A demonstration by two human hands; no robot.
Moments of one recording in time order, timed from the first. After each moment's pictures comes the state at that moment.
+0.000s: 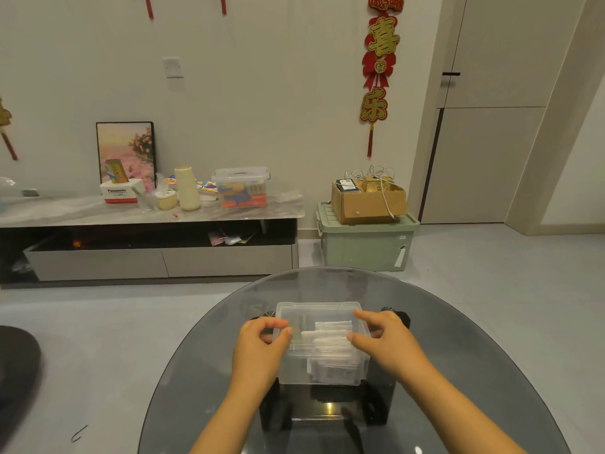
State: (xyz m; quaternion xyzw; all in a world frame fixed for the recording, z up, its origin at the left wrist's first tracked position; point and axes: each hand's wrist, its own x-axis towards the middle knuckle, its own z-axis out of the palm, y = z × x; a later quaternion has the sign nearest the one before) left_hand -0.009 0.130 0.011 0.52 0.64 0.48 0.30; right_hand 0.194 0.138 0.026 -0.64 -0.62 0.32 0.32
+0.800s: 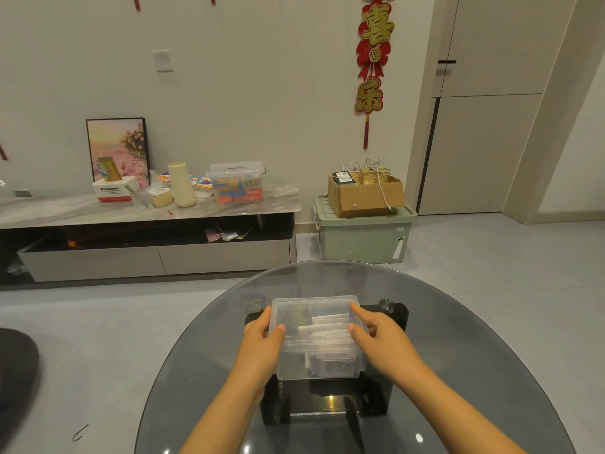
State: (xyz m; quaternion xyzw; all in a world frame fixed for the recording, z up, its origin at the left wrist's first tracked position) left_hand -0.008 0.140 0.004 0.51 0.60 0.43 0.45; right_hand 0.189 0.132 0.021 -0.63 -0.64 0.32 0.30
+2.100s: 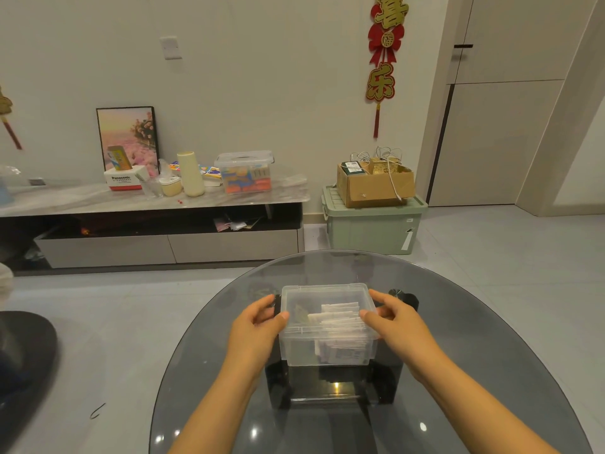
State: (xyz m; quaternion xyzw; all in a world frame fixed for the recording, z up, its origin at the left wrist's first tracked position) left_hand -0.024 0.129 0.012 0.41 0.58 0.52 0.47; right_hand 0.189 0.132 0.025 -0.63 -0.54 0.41 0.39
